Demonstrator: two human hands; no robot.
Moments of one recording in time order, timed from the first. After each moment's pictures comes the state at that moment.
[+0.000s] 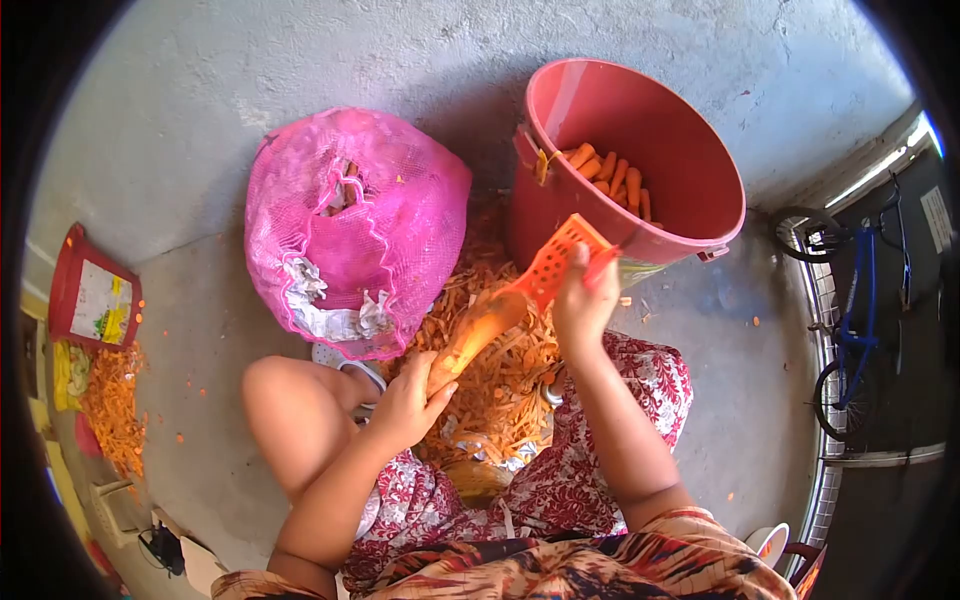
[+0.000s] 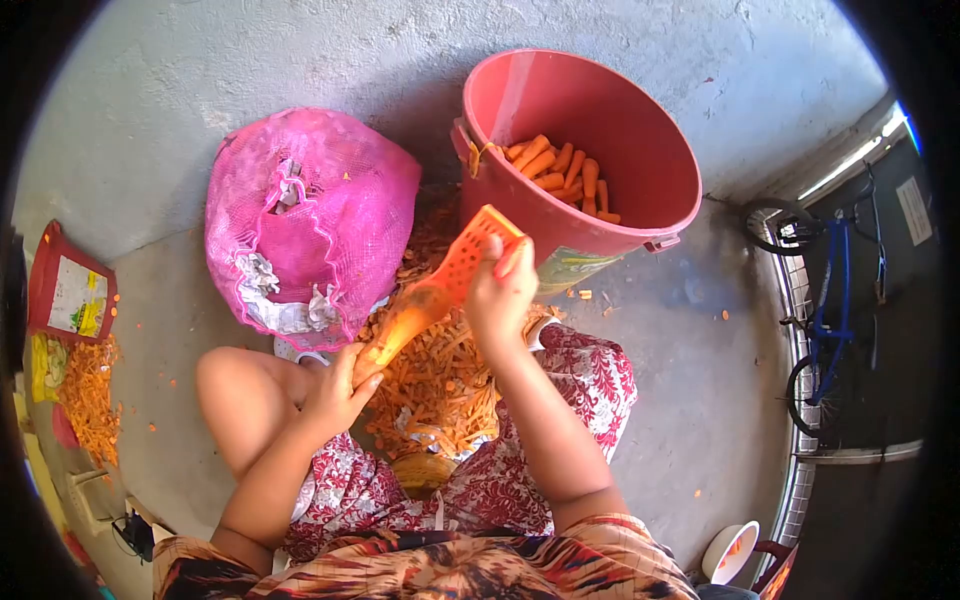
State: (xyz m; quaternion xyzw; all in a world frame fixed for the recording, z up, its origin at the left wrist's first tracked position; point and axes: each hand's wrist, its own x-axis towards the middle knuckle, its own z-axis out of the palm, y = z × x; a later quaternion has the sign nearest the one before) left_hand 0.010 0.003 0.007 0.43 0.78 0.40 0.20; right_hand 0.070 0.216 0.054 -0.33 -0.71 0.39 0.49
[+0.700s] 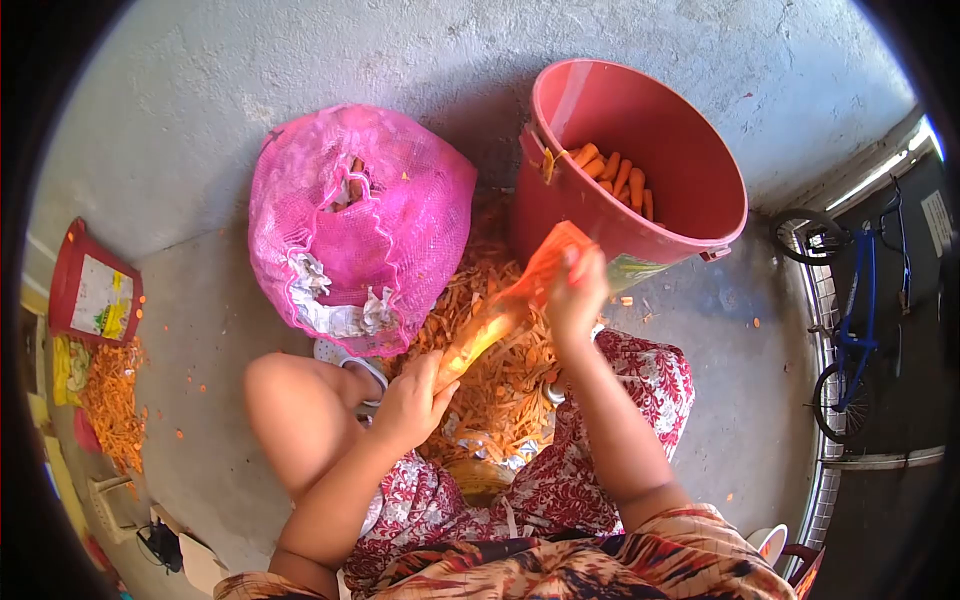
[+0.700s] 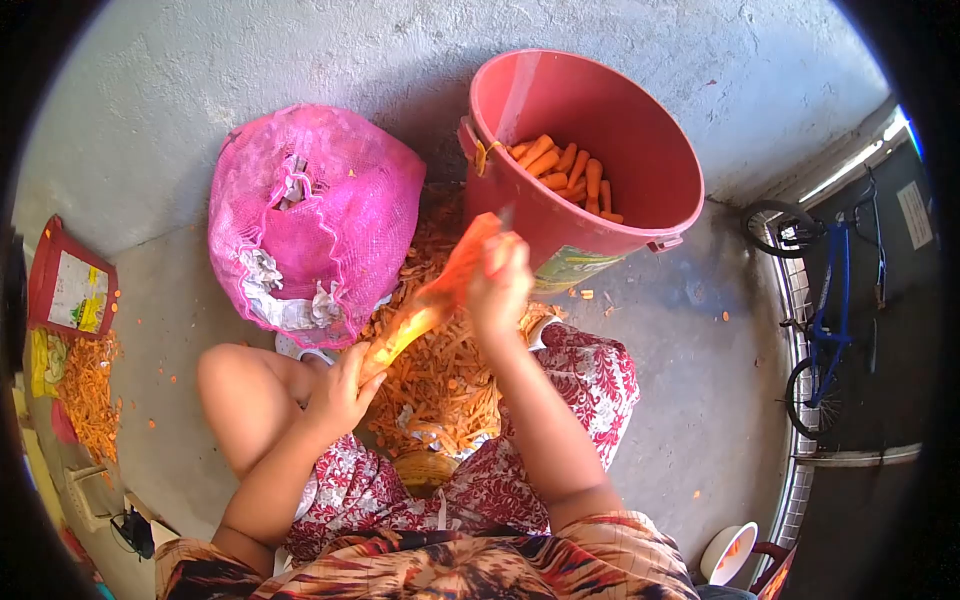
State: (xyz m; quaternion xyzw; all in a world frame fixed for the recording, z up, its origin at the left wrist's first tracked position) left_hand 0.009 0.000 0.003 0.49 0.78 0.37 0.11; right_hand 0.063 0.228 0.013 -0.32 -0.77 0.26 0.49
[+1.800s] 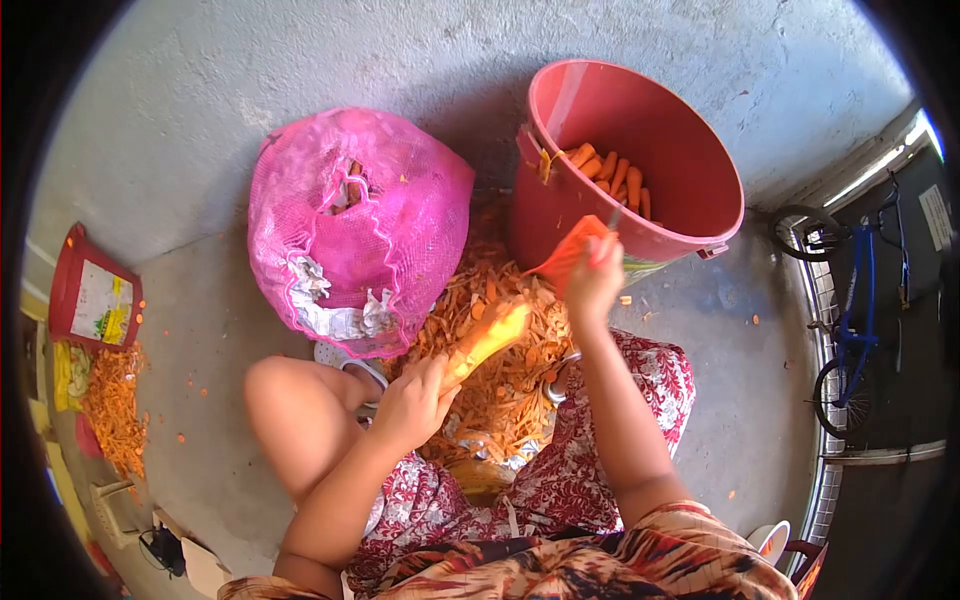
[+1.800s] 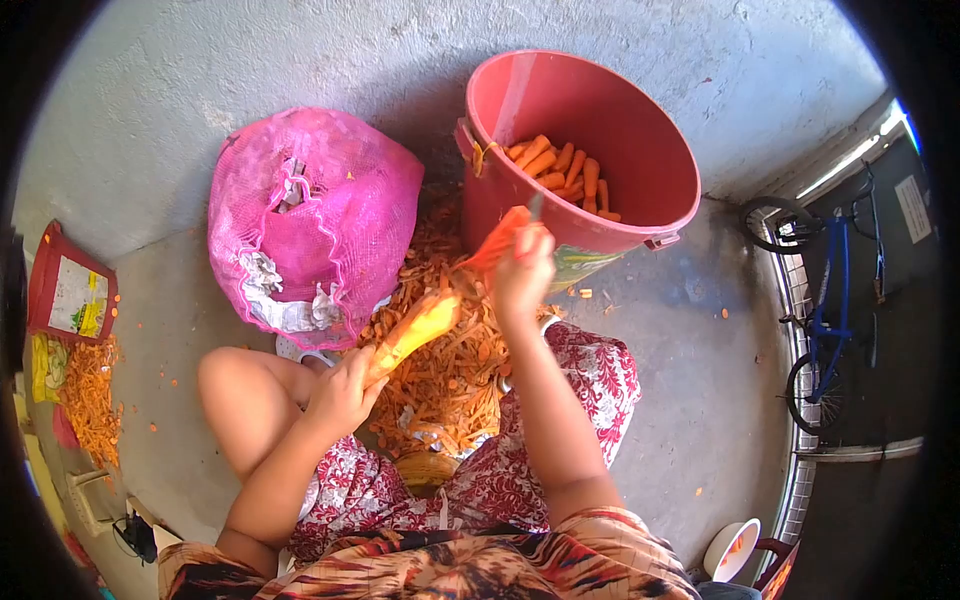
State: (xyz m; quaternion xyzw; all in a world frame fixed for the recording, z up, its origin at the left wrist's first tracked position) left_hand 0.010 -0.002 0.011 0.53 0.78 0.32 0.08; right_hand 0.064 0.259 0.006 -0.43 -0.73 0.25 0.47
